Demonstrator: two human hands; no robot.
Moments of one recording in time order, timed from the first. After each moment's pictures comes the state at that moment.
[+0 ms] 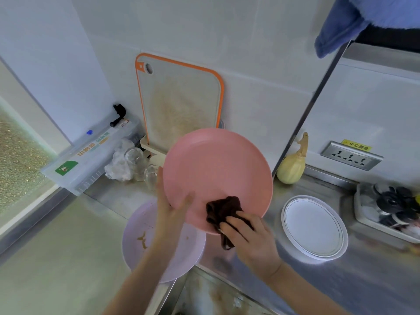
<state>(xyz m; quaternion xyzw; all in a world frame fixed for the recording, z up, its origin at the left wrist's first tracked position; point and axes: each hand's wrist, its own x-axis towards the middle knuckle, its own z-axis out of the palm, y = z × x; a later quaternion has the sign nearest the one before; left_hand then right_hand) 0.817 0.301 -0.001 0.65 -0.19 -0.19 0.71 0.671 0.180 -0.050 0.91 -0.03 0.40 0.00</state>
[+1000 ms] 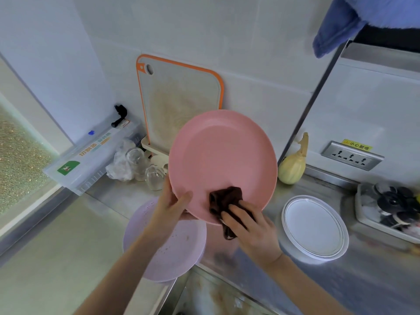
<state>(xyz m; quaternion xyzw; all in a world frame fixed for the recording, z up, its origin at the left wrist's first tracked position) 0.829 0.307 0.012 0.61 -0.22 -0.34 0.68 0.677 0.167 -0.050 0.91 -0.07 0.41 0.04</state>
